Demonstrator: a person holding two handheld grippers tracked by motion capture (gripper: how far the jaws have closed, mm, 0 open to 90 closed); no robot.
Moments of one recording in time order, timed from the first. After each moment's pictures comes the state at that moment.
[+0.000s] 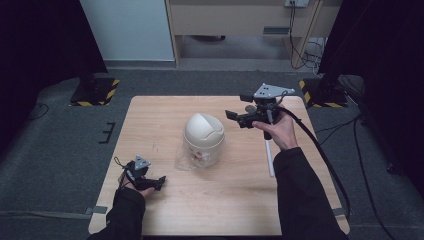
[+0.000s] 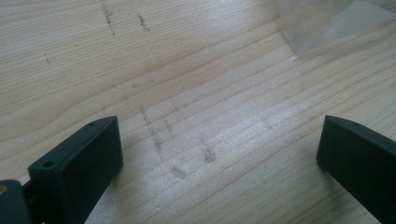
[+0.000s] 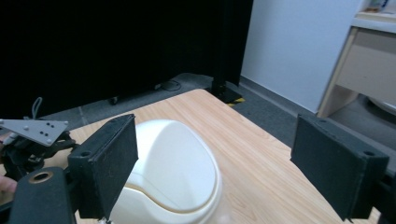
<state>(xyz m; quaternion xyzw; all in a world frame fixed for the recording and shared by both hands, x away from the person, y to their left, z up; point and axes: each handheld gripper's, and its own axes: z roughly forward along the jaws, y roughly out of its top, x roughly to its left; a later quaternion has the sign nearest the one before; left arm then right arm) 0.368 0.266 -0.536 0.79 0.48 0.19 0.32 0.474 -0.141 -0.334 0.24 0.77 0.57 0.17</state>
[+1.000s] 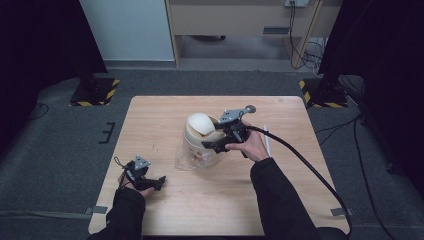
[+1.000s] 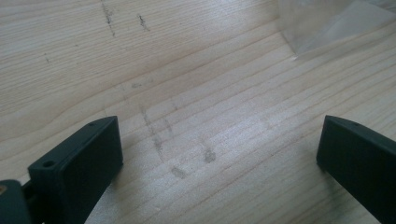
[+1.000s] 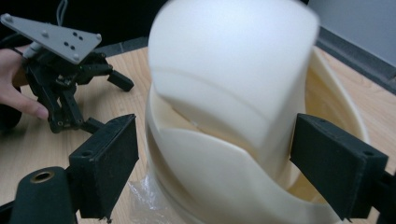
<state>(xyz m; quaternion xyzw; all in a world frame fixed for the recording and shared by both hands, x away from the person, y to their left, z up) 0.368 0.266 -0.536 0.79 0.48 0.19 0.32 0.470 -0.070 -0.414 0.19 0.85 0.48 0.07</state>
